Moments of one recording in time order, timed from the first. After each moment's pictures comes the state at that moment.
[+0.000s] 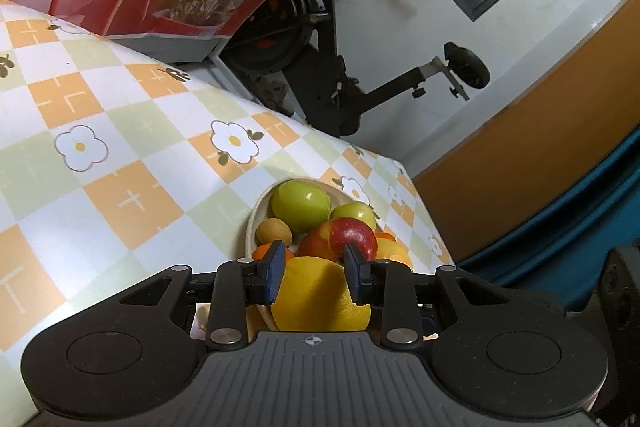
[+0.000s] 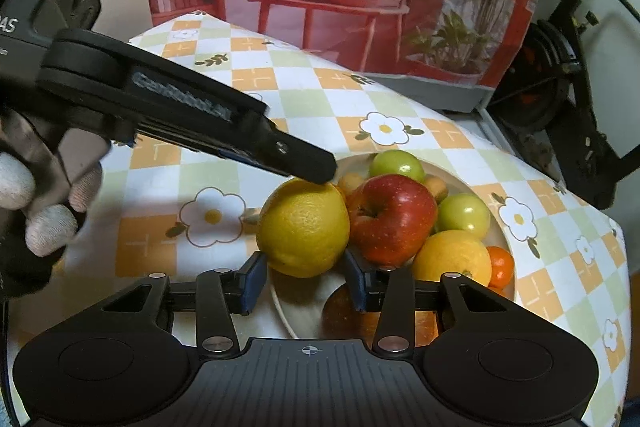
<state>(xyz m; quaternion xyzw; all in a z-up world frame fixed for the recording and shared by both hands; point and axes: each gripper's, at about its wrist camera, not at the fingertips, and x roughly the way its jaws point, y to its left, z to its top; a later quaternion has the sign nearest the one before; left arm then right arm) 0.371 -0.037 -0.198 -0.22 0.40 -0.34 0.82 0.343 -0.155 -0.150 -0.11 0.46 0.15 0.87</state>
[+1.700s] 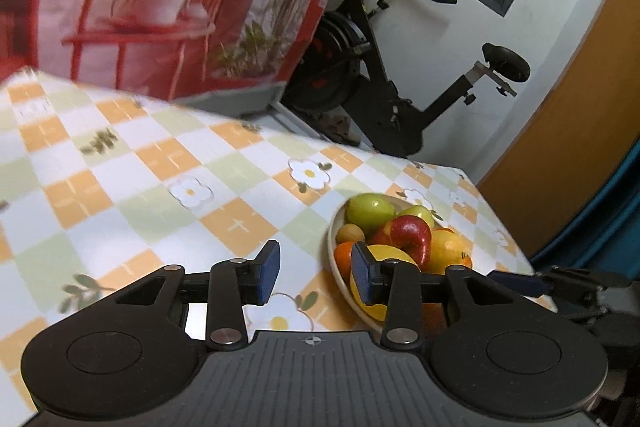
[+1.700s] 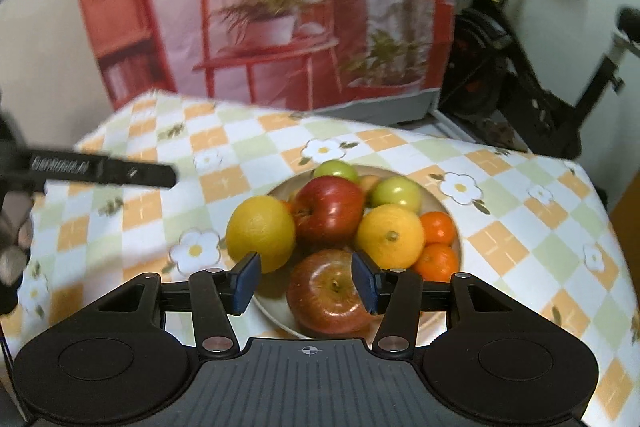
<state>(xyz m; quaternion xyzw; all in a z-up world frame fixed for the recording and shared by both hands) 0.319 -0.002 -0.152 -0.10 0.35 -0.25 0.90 0.290 -0.213 -0.118 0.02 0.39 0.08 0.92</state>
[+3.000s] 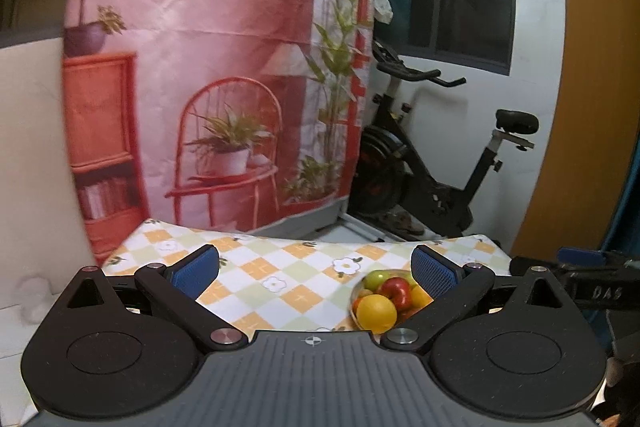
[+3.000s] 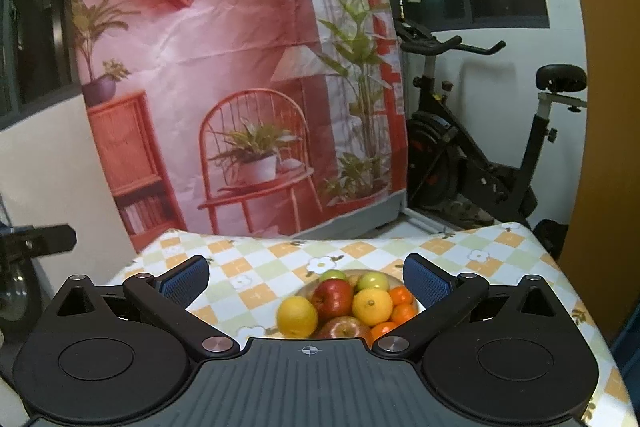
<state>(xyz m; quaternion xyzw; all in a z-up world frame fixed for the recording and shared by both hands) 0.126 0.005 0.002 0.00 0.19 -0.13 0.97 0.148 -0.215 0.006 0.08 0.22 0.03 0.97</state>
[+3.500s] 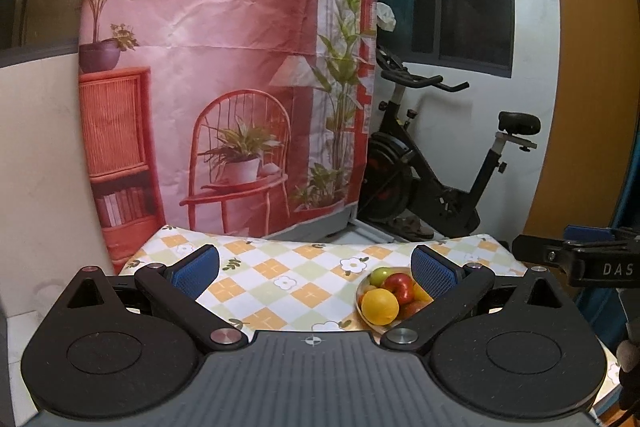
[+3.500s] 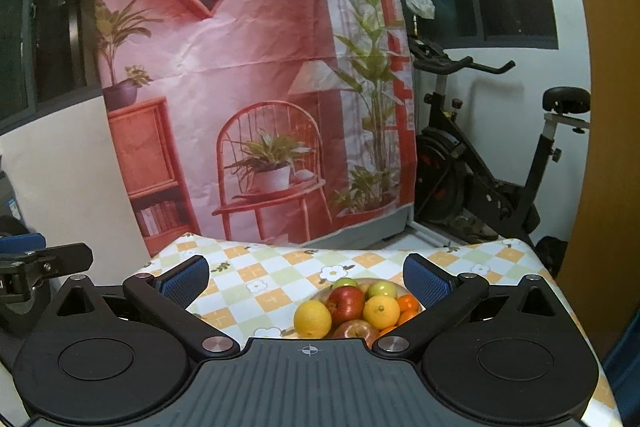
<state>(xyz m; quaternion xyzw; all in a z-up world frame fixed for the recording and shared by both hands) 0.103 0.006 0.016 0.01 0.18 -0.11 0.98 0.115 -0.198 0.035 0.06 0.21 0.04 0.98</state>
